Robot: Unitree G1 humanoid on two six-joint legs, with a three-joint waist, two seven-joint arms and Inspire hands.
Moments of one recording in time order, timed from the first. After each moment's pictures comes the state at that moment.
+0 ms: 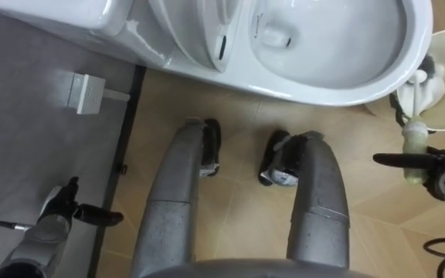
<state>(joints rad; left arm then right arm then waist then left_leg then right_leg) 0.05 0.50 -0.26 0.90 -0.17 0.09 0.08 -0.39 -0.63 0.26 1.36 0.66 0.10 0.03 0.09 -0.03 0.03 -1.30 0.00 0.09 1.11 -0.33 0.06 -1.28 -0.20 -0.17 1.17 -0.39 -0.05</state>
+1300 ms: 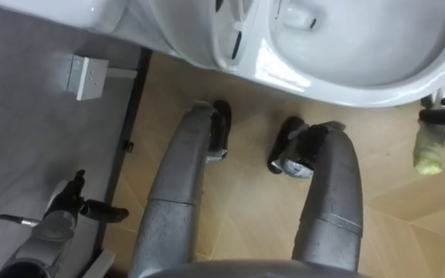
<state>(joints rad) 0.07 0.50 -0.30 0.84 -0.16 0.10 0.10 -0.52 -0.73 0.31 1.38 0.62 0.11 -0.06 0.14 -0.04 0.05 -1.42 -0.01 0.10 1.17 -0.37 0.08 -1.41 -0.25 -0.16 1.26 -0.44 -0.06</state>
